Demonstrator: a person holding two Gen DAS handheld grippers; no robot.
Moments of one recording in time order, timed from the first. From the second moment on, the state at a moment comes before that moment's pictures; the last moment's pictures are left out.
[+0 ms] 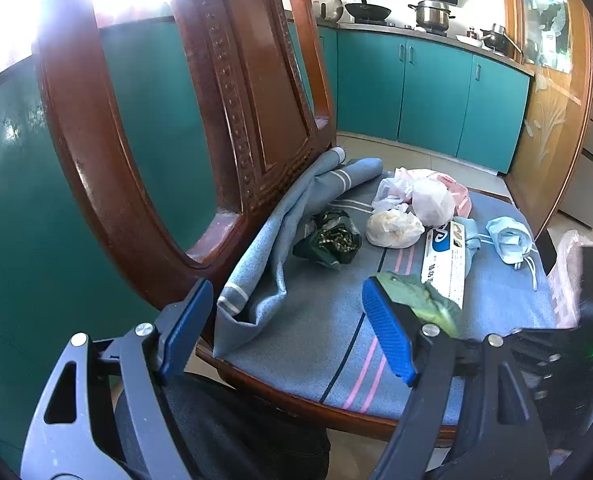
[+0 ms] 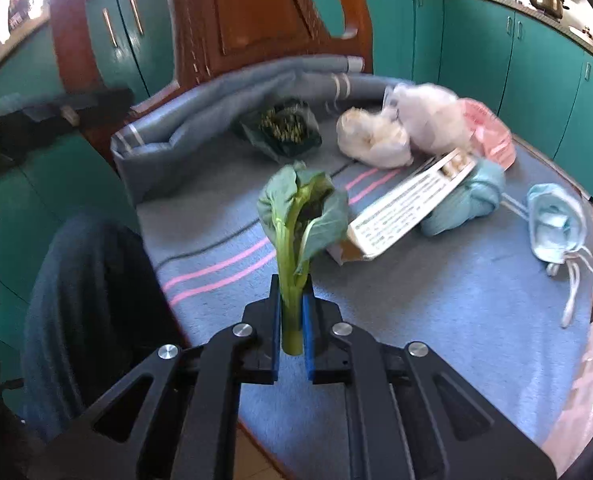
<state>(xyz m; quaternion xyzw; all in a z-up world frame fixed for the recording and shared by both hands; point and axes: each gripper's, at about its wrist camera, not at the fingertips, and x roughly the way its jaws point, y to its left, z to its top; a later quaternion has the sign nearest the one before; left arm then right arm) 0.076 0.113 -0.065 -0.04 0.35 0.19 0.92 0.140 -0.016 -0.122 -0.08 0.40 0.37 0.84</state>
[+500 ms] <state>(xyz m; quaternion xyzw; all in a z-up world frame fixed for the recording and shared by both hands) 0.083 0.095 -0.078 -0.03 0.36 0.16 0.92 0.167 -0.107 -0.106 0.01 0.40 0.28 0.87</state>
